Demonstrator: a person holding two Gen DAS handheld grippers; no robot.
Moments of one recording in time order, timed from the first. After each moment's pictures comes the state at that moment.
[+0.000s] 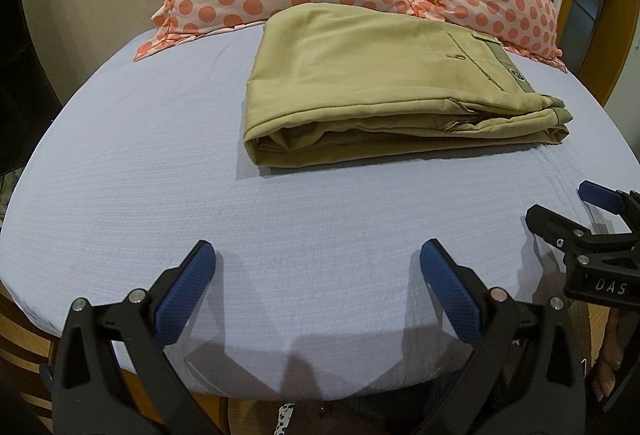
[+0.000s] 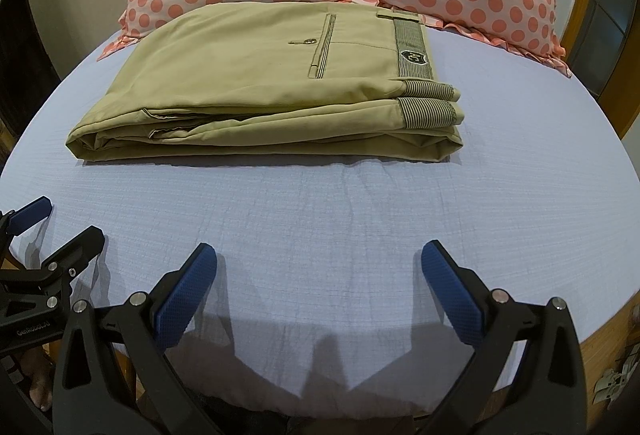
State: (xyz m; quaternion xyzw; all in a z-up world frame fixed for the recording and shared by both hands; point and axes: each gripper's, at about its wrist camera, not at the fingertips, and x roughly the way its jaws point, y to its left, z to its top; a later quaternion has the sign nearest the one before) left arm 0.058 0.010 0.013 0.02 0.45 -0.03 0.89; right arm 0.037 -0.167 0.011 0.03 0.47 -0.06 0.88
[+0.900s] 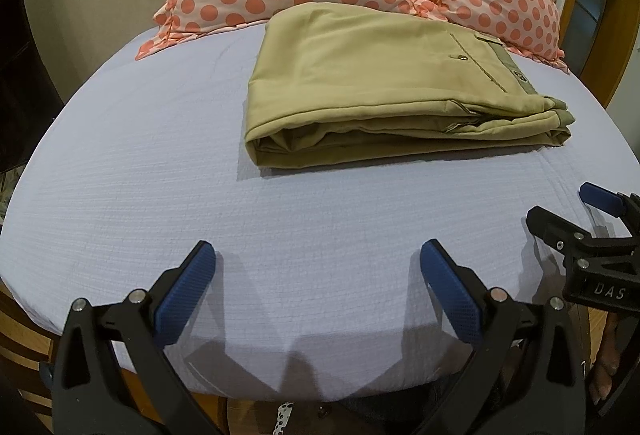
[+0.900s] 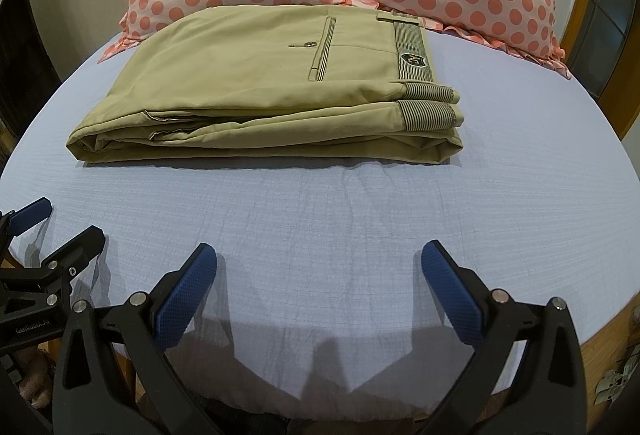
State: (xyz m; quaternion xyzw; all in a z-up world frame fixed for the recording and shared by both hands) left arm 0.060 0.010 0.013 0.02 0.45 -0.03 0.89; right arm 0.038 -0.166 0.012 0.03 0.47 -0.07 0.88
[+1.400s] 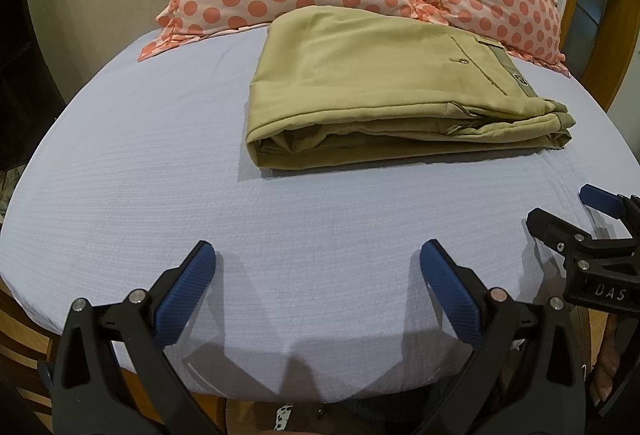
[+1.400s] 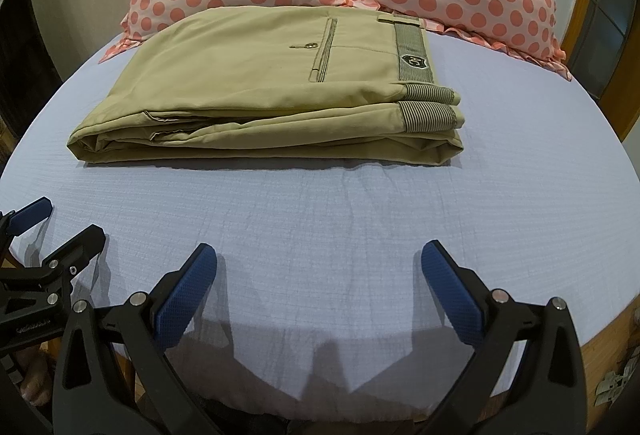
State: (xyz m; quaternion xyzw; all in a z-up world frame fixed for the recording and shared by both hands) left arm 0.059 0.012 0.013 0.02 0.44 -0.02 0.90; right arm 0.039 -0.165 0.013 0.03 0.46 -0.07 0.88
